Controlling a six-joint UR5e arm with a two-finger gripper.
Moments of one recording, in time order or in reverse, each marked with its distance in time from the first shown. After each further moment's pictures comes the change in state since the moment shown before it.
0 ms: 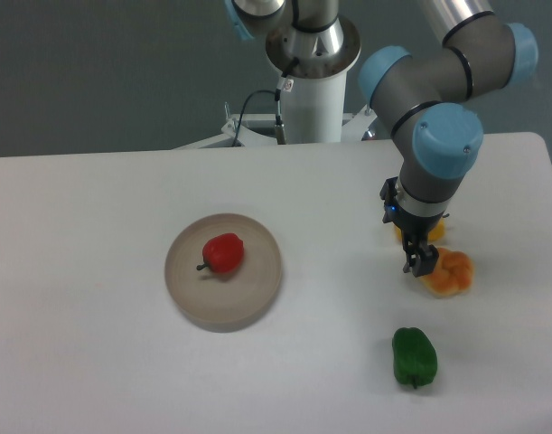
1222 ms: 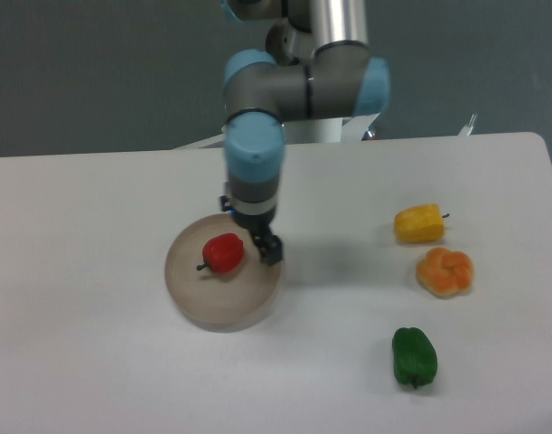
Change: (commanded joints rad) arm -0.429 0.014 -0.196 0.193 -0.055 -0.767
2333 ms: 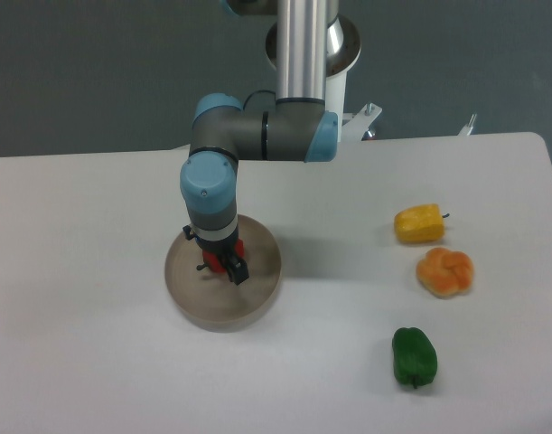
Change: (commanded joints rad) arm -0.028 -0.084 -0.023 0.091 0.011 -0.057
